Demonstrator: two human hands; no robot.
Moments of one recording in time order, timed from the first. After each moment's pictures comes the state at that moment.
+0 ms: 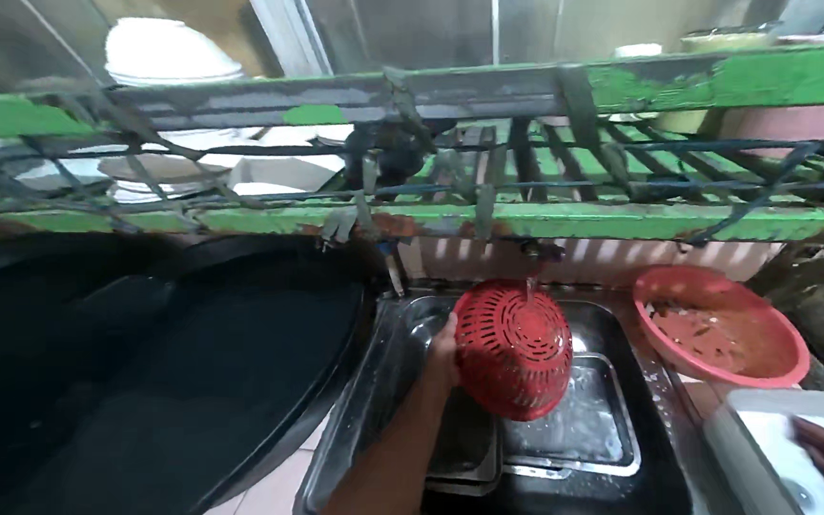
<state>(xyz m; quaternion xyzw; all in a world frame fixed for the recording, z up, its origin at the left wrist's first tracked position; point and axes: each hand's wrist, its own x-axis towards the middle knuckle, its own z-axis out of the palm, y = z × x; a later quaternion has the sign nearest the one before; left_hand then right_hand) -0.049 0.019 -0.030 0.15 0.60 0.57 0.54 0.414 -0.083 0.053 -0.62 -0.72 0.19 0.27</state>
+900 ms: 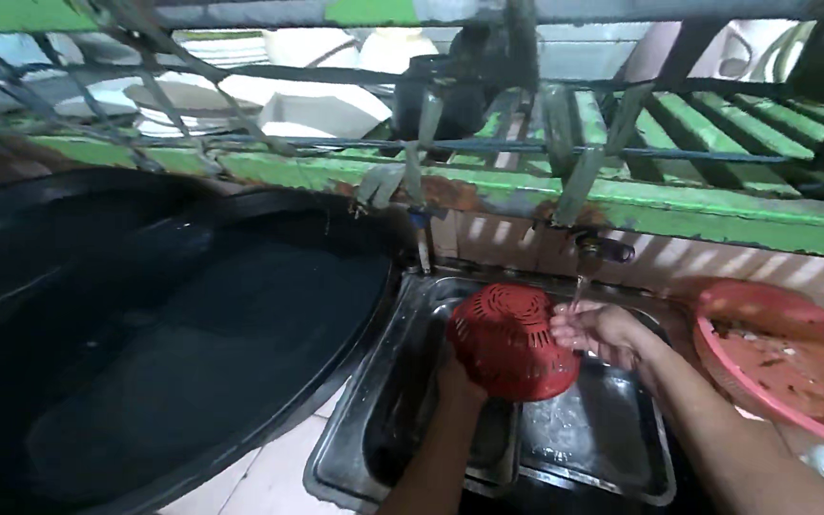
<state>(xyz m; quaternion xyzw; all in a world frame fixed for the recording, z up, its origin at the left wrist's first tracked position) -0.031 -0.016 -0.058 -0.14 0.49 0.72 0.47 0.156 0.104 0.036 -0.50 -0.47 0.71 0.18</state>
